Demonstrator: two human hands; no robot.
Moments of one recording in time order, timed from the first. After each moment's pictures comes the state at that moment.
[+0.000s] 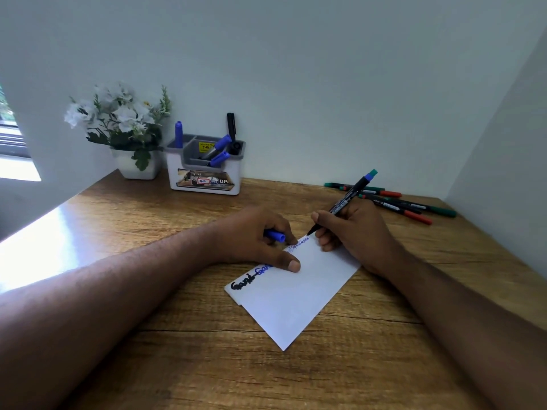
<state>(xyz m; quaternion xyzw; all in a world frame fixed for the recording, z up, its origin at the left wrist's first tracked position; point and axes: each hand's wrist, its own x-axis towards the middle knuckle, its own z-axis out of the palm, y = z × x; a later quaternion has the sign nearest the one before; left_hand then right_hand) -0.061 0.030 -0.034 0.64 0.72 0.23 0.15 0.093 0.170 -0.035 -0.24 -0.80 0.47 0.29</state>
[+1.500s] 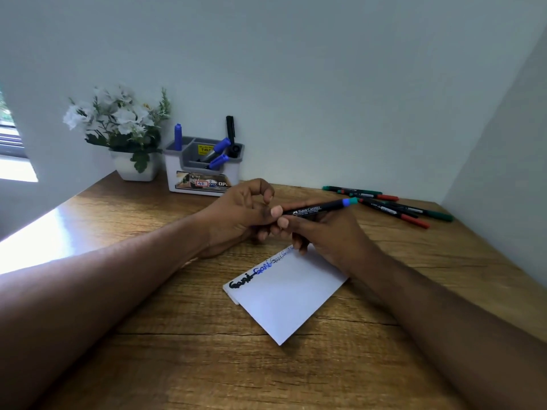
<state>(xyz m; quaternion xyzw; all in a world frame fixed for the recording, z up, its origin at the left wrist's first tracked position) -0.070 0.029 -0.033 0.46 0.45 0.64 0.41 0.078 0.137 -0.026 -0.09 -0.79 0.54 0.27</state>
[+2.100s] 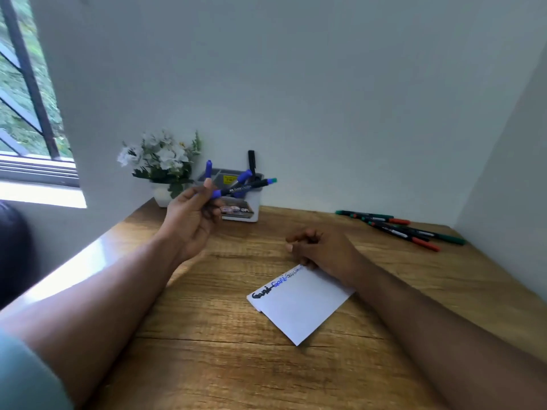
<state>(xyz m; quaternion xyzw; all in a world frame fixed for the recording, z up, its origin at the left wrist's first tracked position) -0.134 -0.022 -0.024 0.21 0.40 0.86 0.22 0.052 0.149 -0.035 -0.16 -0.84 0.49 0.20</state>
